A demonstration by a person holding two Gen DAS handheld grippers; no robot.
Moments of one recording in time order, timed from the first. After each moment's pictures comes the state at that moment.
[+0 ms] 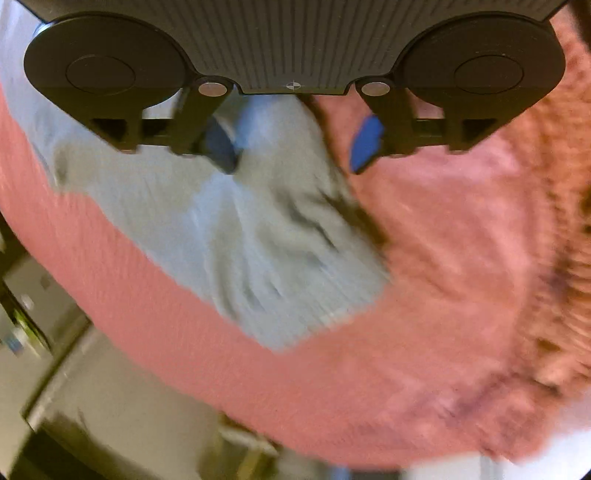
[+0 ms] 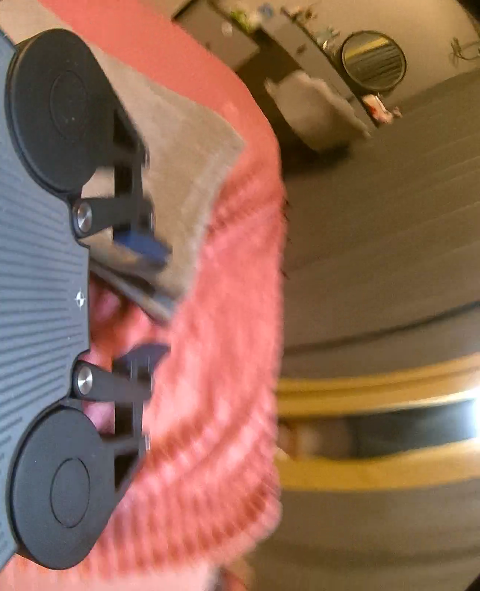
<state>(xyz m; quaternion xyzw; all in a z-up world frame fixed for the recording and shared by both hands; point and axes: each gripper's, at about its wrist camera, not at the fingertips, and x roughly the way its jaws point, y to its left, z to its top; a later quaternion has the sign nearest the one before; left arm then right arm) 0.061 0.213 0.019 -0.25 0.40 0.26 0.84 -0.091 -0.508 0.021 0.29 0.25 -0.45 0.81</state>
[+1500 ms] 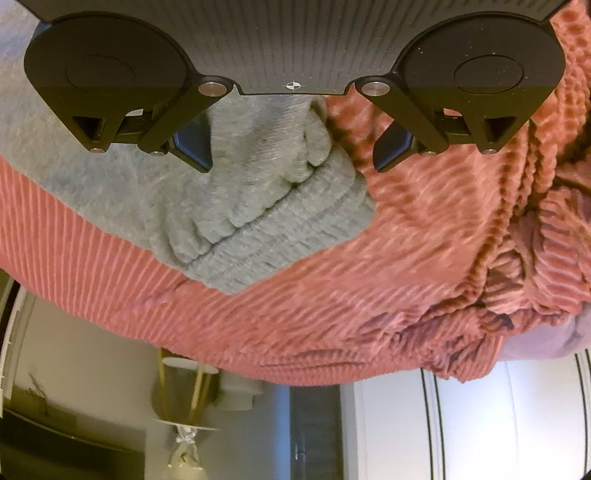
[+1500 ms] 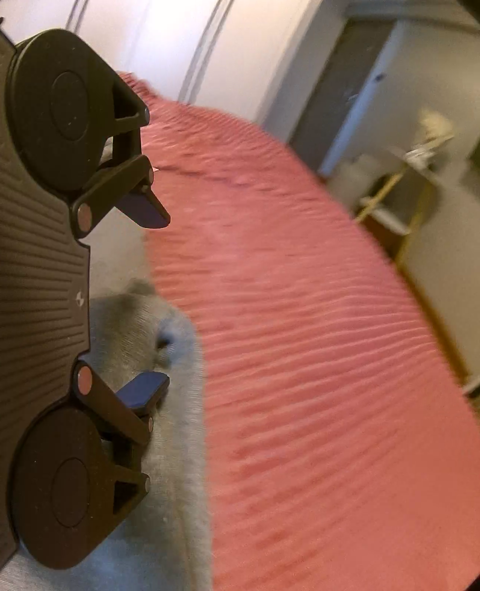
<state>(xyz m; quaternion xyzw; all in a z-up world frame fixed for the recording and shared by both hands) 0.110 0.182 -0.023 -0.14 0.32 0.40 0.85 0.305 -0.073 0.002 0.28 0.54 0.23 0.76</state>
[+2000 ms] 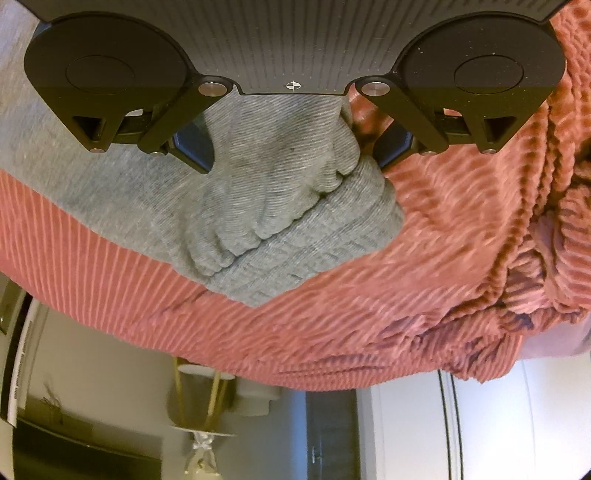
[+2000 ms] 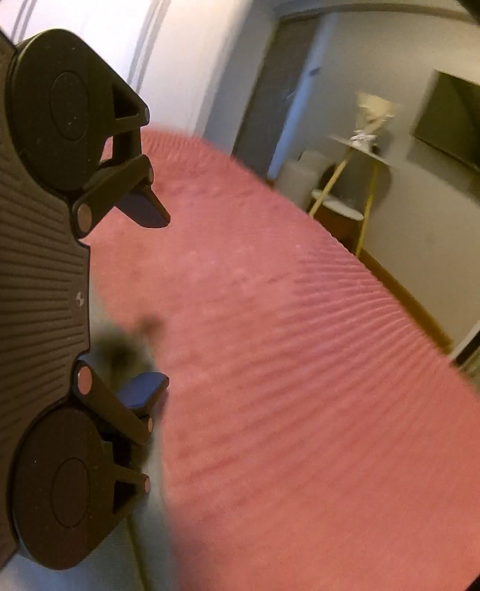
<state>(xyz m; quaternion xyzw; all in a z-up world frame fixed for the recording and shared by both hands) 0.115 0.173 -0.030 -0.13 0.33 0.37 0.86 0.308 -0.089 0.000 0.34 0.49 0.18 0.78</state>
